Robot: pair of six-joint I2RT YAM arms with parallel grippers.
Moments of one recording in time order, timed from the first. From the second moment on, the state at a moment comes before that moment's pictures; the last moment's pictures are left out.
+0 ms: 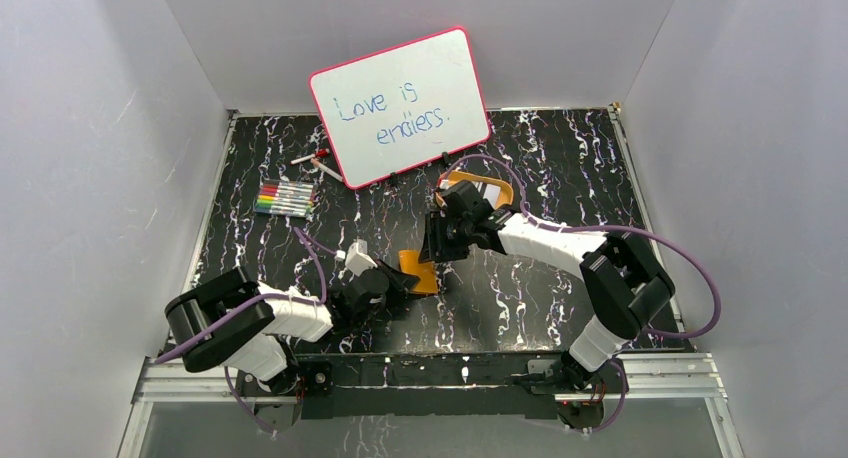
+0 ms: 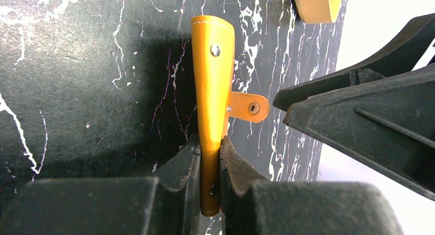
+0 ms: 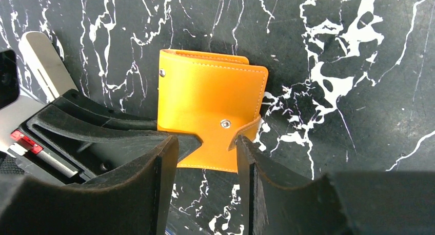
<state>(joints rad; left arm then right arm) -1.00 1.44 0.26 0.63 -0.39 -1.36 0.77 1.62 1.00 -0.29 -0.25 0.64</state>
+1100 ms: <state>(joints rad) -1.00 1.44 0.26 0.62 -0.40 -1.37 0.78 1.68 1.02 -0.34 -0.23 0.61</state>
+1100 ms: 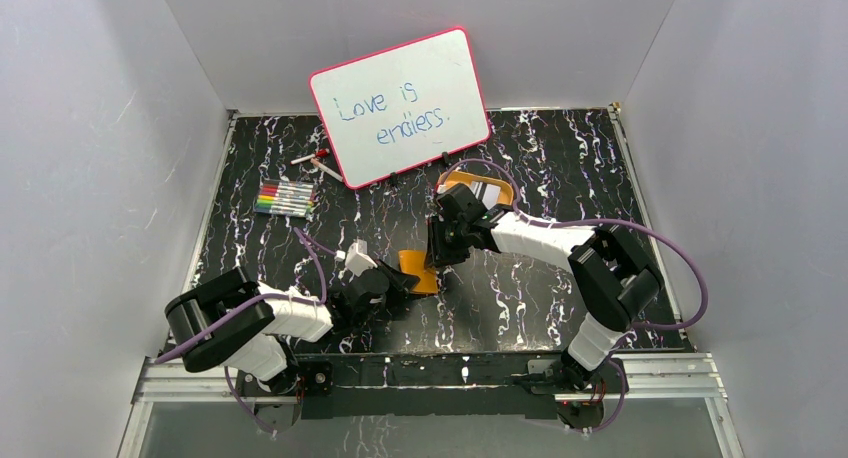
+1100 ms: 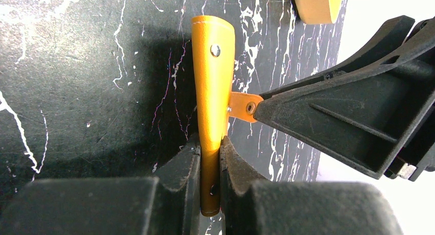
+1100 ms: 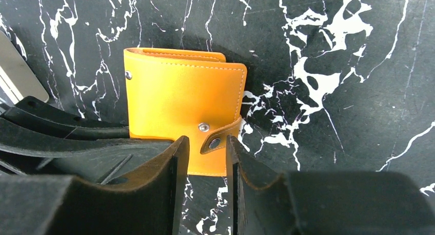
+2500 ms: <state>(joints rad) -1.00 1.45 0.26 0.63 -0.41 -1.38 0.78 1.66 1.00 -0.32 -0.24 0.59</state>
